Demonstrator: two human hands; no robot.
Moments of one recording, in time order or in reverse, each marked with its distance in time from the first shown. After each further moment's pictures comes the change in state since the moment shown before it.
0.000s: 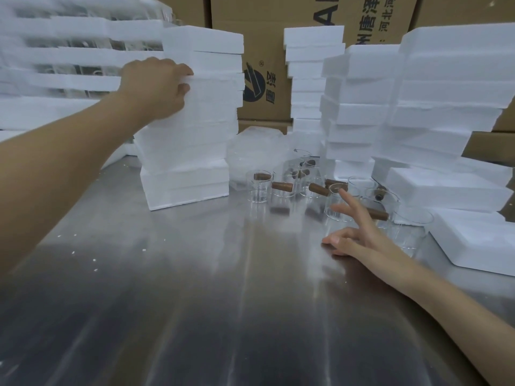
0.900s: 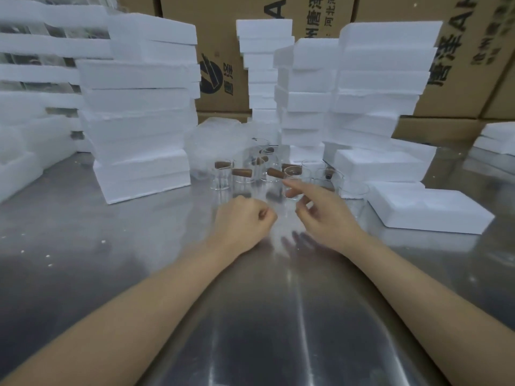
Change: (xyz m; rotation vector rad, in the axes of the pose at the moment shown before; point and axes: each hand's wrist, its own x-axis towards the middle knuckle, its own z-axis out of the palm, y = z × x) left_hand -0.179 0.226 0.027 -0.774 -0.170 0.119; right_hand -0.006 -0.019 0.001 -0.606 0.279 -0.255
